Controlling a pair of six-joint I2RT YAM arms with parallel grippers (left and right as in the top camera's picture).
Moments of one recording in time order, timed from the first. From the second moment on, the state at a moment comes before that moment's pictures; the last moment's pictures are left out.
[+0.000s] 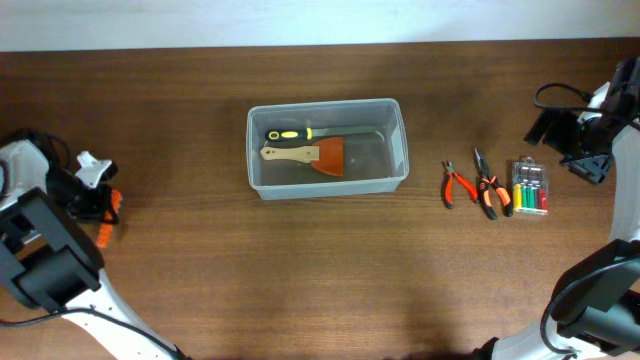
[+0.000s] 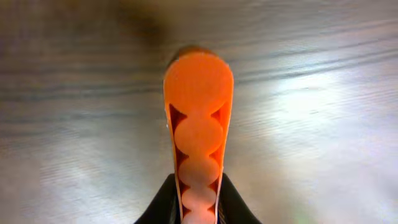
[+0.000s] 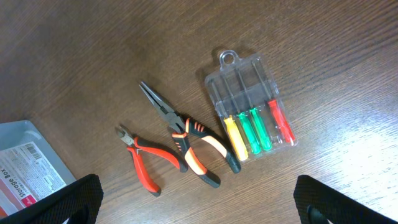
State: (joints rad) left arm 0.57 2.25 1.77 -1.31 0.11 0.67; right arm -0.43 1.81 1.68 -1.14 -0.15 0.21
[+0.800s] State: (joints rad) left arm -0.44 2.35 2.79 -1.48 0.22 0.93; right arm -0.43 1.81 1.68 -1.17 -0.15 0.21
